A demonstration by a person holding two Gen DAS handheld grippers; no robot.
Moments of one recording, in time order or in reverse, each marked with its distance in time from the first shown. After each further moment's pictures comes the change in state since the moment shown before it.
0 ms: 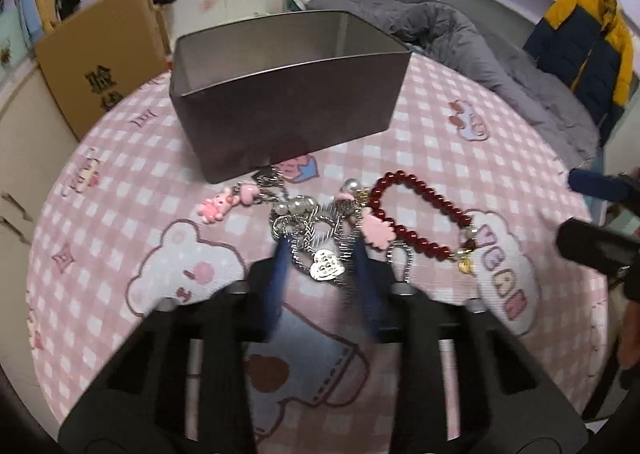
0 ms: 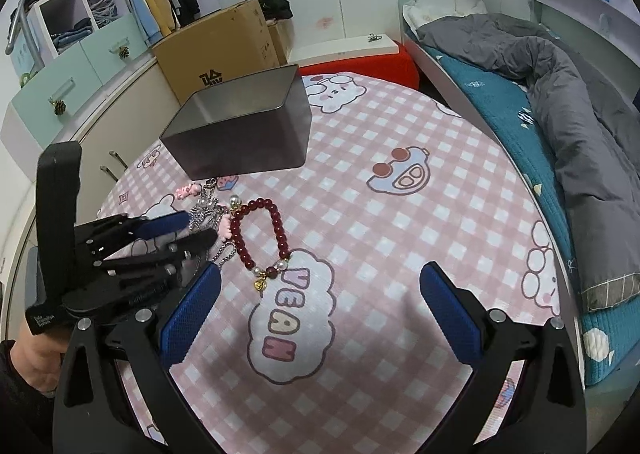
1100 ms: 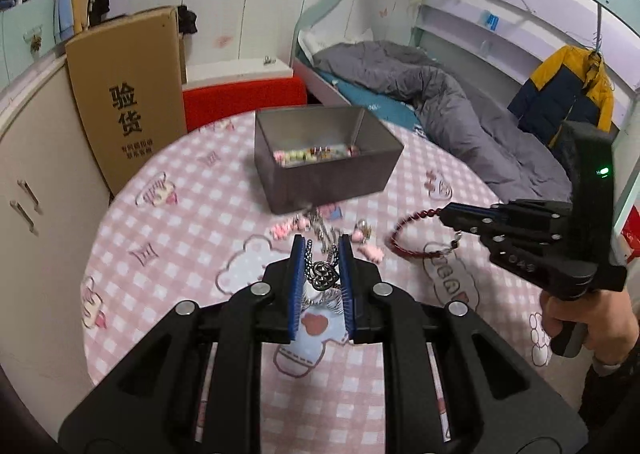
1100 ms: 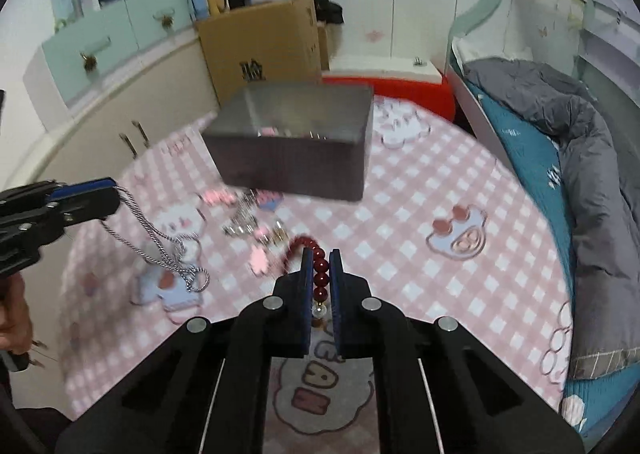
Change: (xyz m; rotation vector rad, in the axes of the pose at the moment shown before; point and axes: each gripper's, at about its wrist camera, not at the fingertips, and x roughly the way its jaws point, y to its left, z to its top) left arm -0.109 0.040 -0.003 -0.082 -0.187 -0.040; right arm 0.008 0.044 0.031 -0.219 -0.055 0.034
